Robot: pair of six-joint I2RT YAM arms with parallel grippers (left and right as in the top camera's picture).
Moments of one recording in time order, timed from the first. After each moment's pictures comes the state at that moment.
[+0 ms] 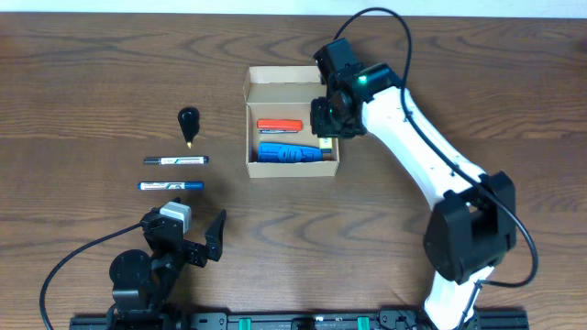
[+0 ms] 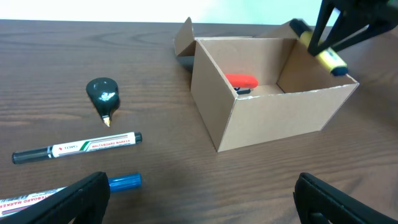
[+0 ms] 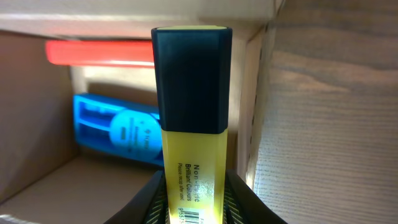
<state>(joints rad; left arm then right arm) -0.01 0.01 0.13 -0.44 0.37 -0.03 0.46 1.97 1.68 -1.03 -0.07 0.46</state>
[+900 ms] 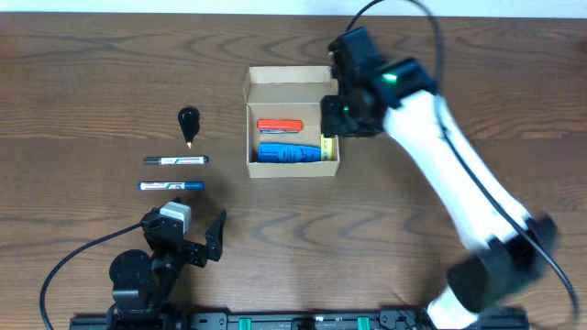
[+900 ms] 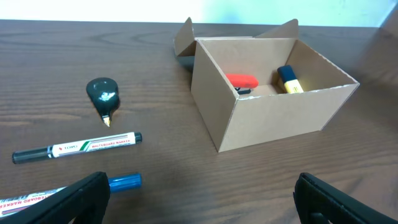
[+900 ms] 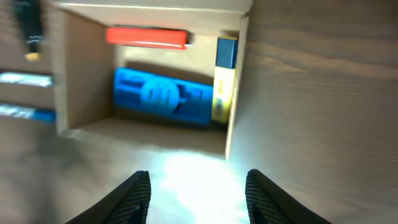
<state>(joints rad) -0.01 0.01 0.13 -0.44 0.37 -0.03 0.46 1.74 1.76 -1.23 -0.07 0.40</state>
